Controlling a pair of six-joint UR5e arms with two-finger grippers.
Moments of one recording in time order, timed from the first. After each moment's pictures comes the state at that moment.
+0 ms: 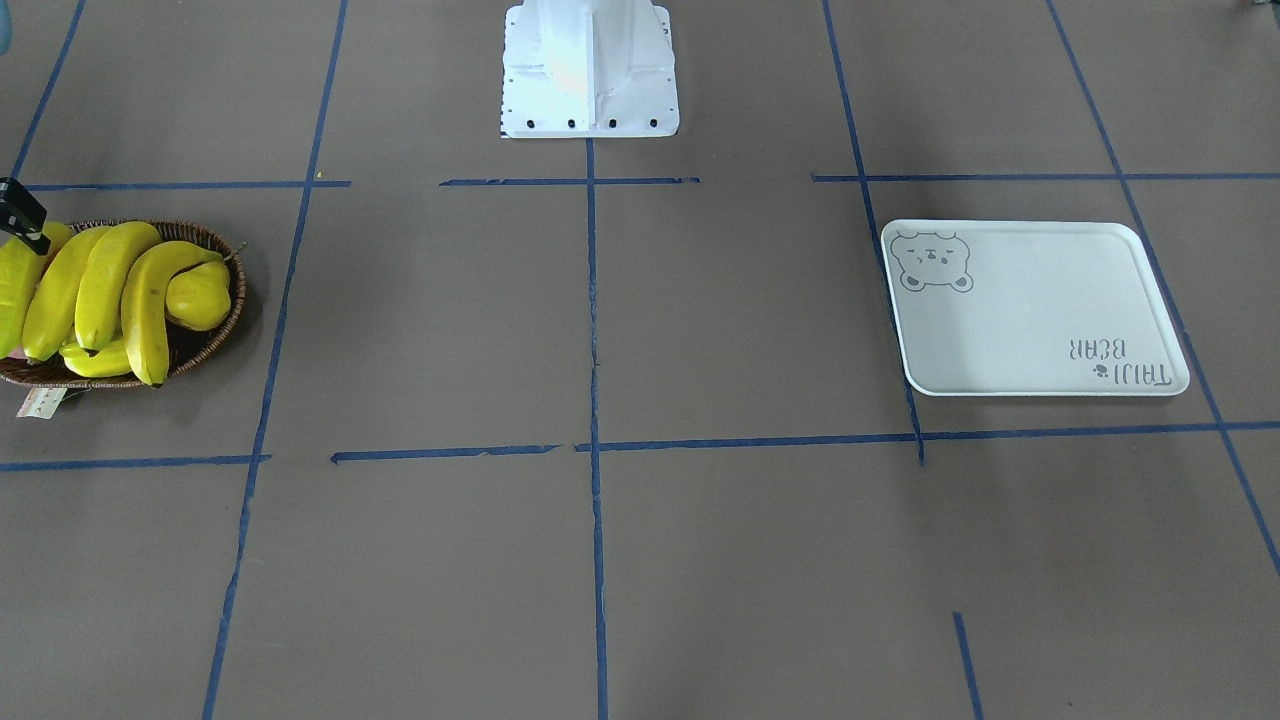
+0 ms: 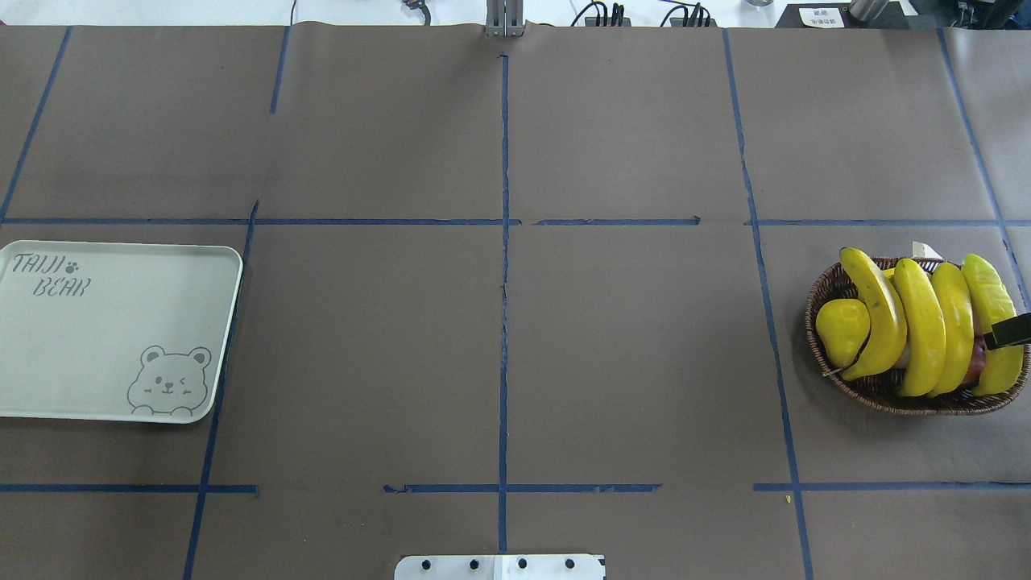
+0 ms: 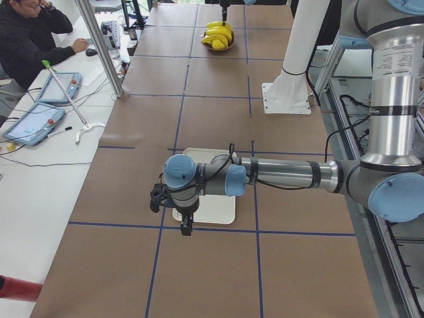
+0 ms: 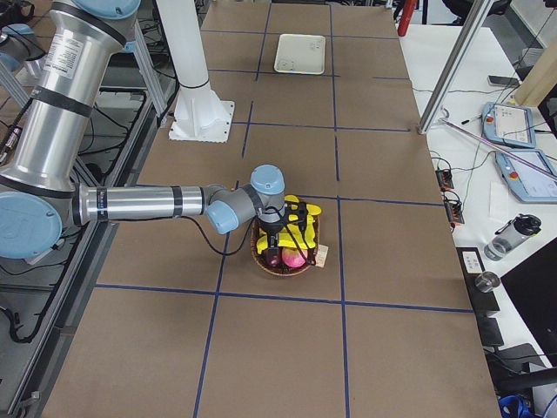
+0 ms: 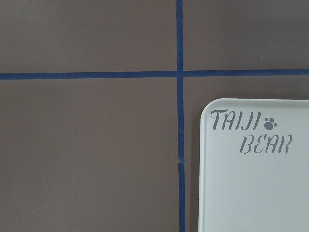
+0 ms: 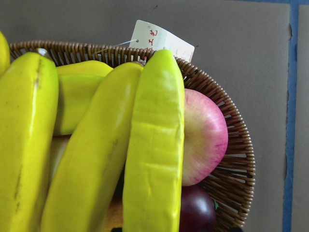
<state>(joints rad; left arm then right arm) -1.57 -1.51 -1.67 -1.55 -2.37 0.01 1.07 -1.91 1.89 -1.07 2.18 0.63</state>
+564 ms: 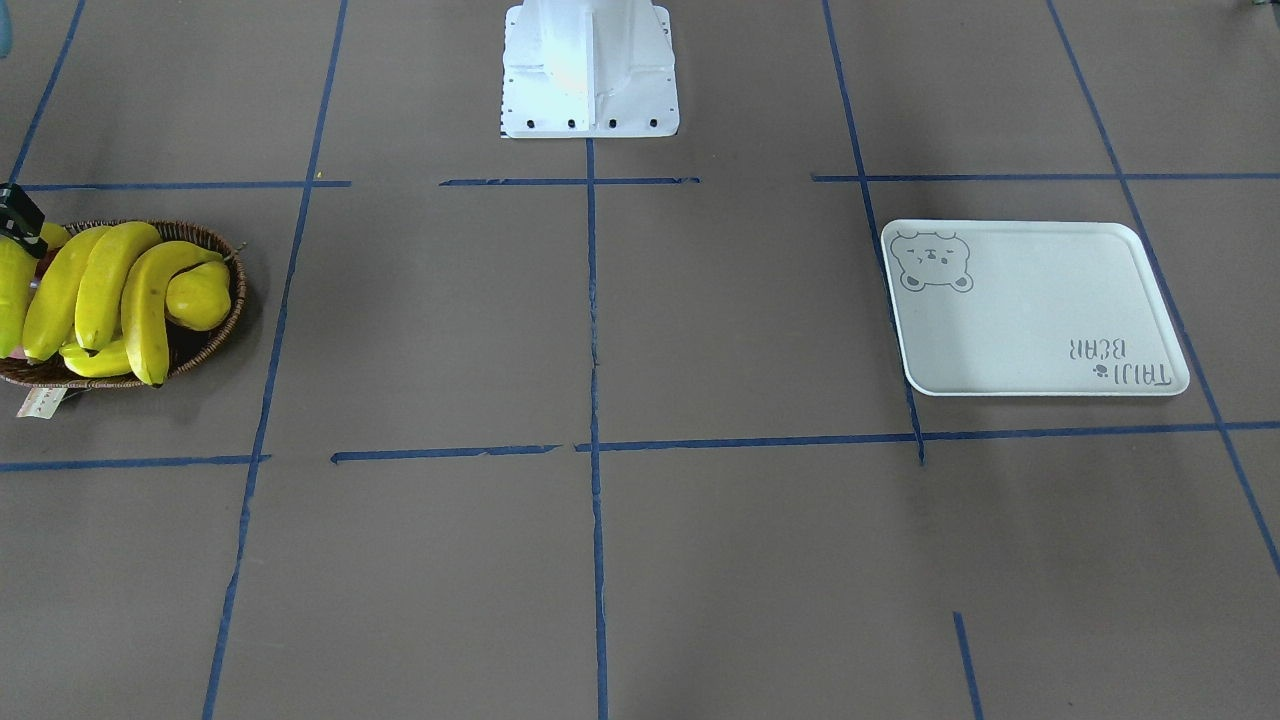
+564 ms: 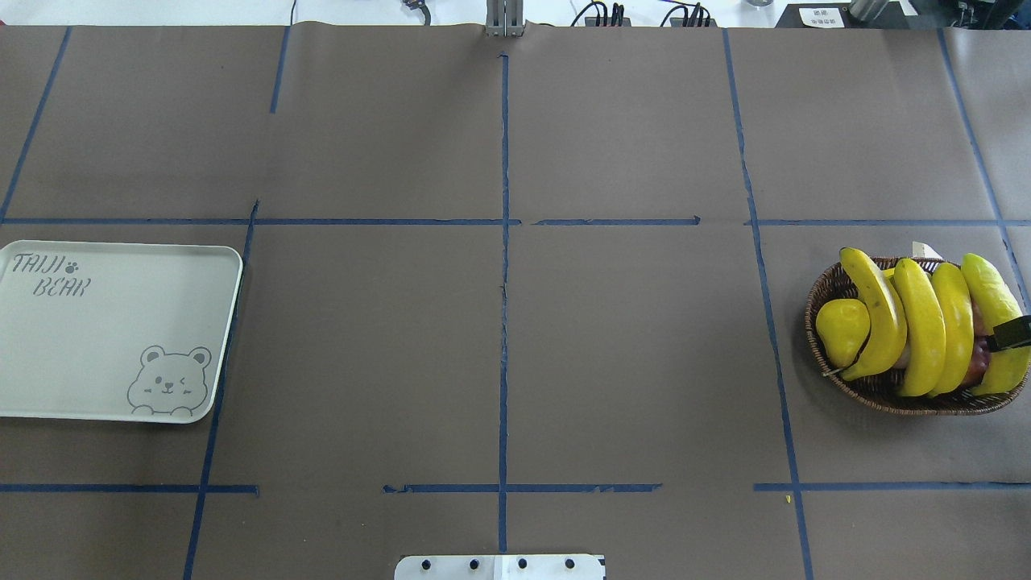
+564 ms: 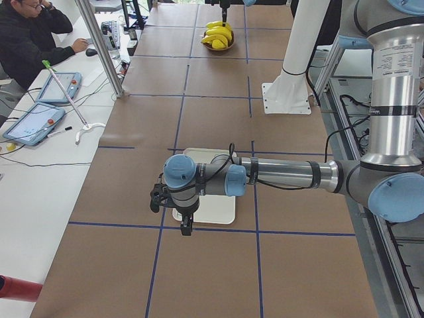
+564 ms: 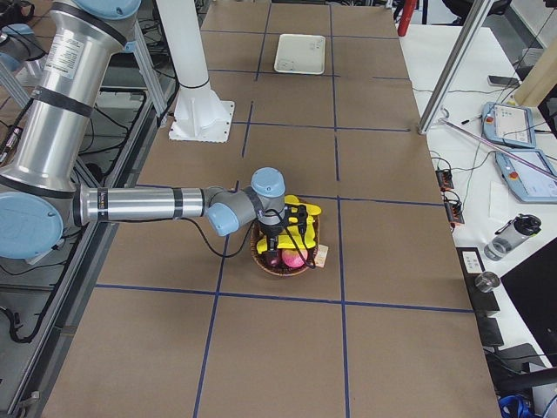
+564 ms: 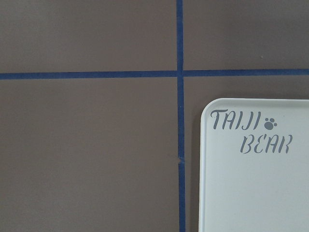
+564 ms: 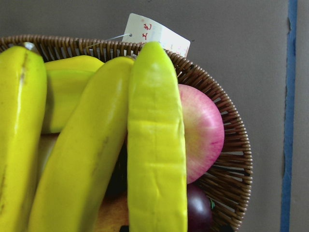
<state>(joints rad) -1.57 -1.51 -1.67 -1.55 -2.37 0.01 1.07 -1.91 1.88 -1.07 2.18 0.63</state>
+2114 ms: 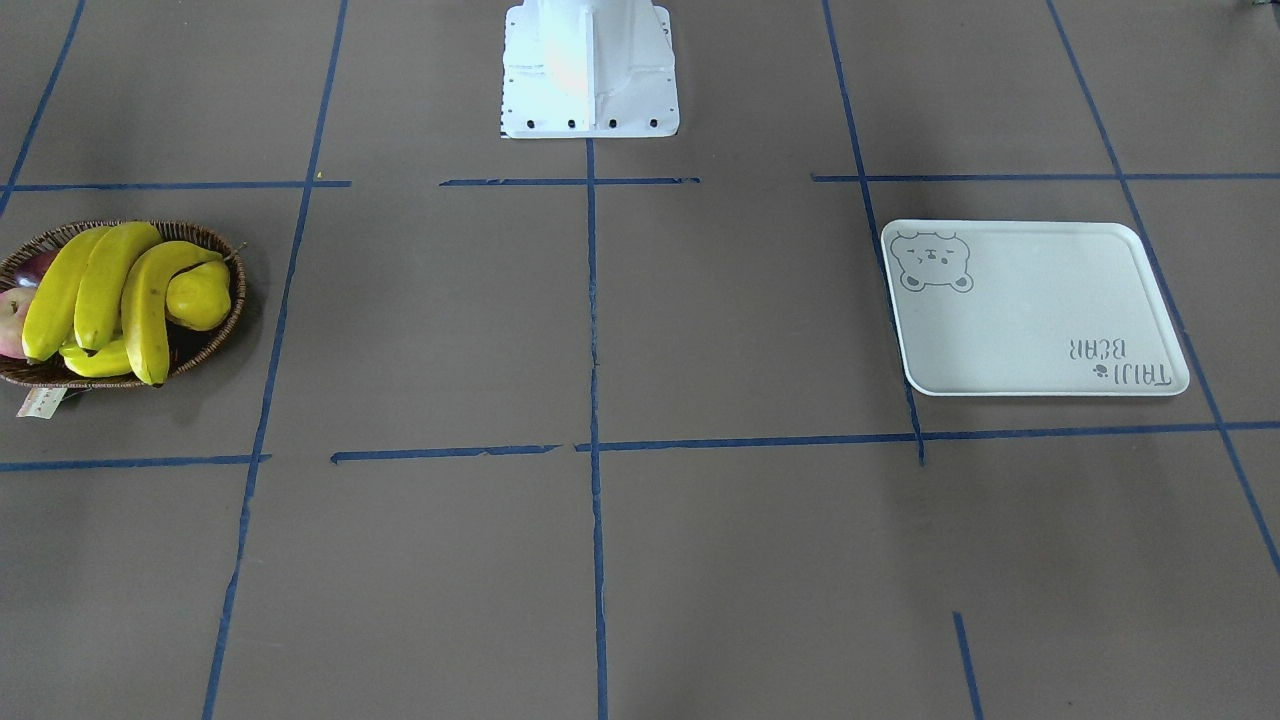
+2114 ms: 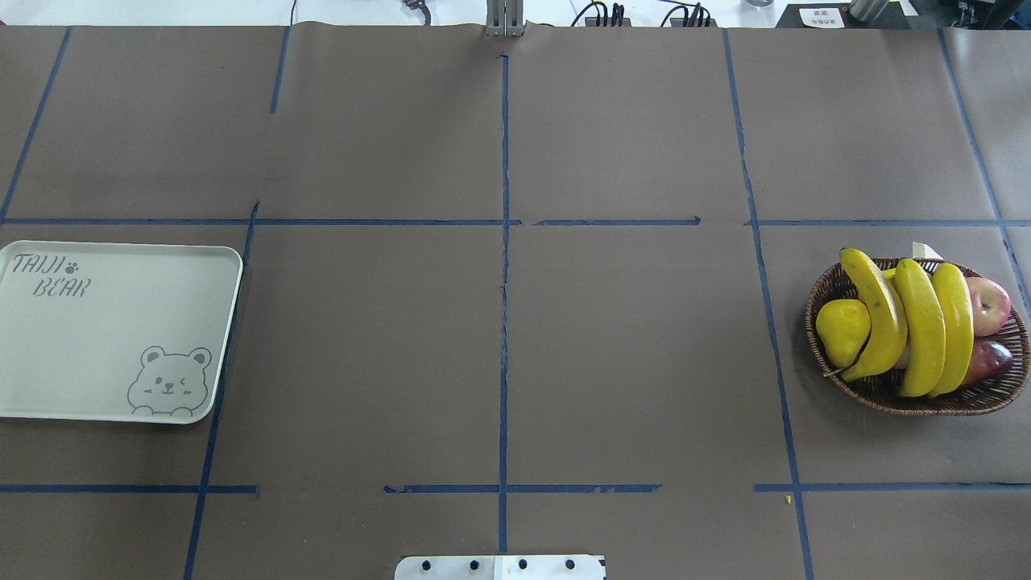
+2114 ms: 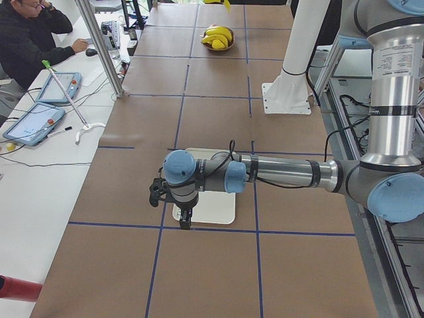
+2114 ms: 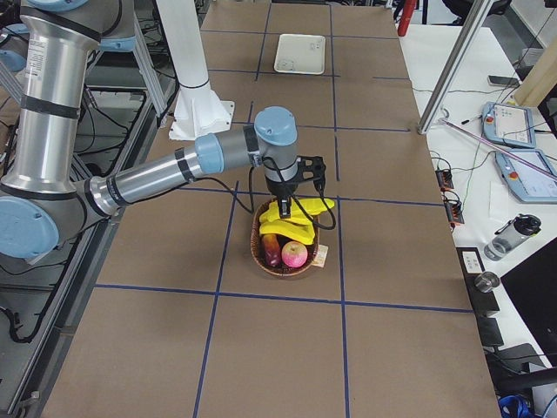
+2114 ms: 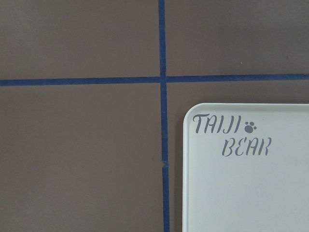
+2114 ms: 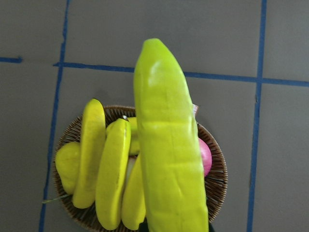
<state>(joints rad) -1.57 -1.51 -1.71 -1.55 -2.41 -0.02 1.45 -1.73 2.18 -1.76 2.39 0.17</state>
